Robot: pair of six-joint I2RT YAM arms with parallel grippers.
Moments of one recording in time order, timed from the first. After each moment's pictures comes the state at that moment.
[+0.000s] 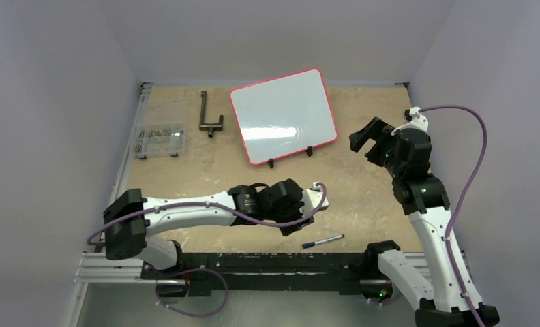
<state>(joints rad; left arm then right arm) -1.24 1.43 1.05 -0.40 0.06 0.01 0.14 0.83 0.99 -0.56 0.07 0.57</state>
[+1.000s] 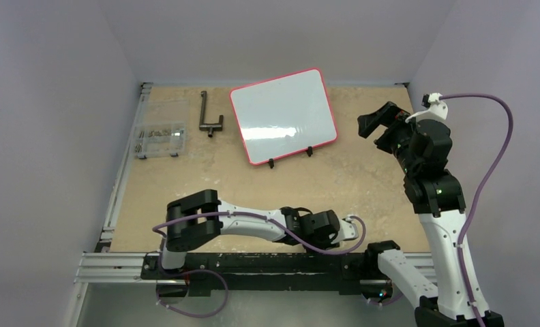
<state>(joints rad) -1.41 1.92 1.25 -0.26 -0.03 0.00 0.14 0.84 1.19 -0.59 0.09 0.56</state>
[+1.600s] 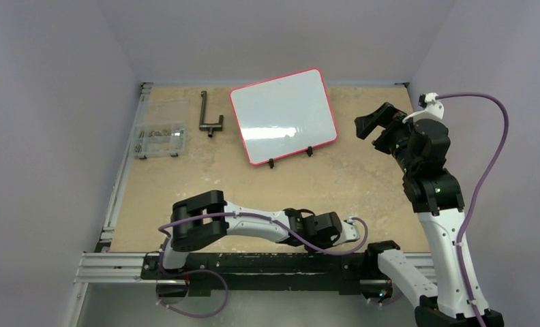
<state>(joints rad) -1.41 1.97 1.28 -0.26 -0.02 -0.01 0.14 0.85 1.19 -0.59 0.06 0.56</state>
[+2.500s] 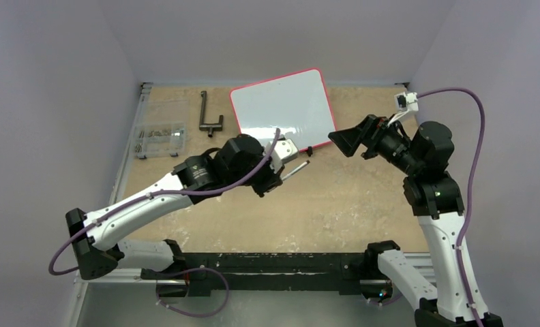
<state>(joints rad) -1.05 1.28 1.27 -0.58 0.08 -0.01 0.14 0.83 1.17 -0.50 -0.47 0.51</state>
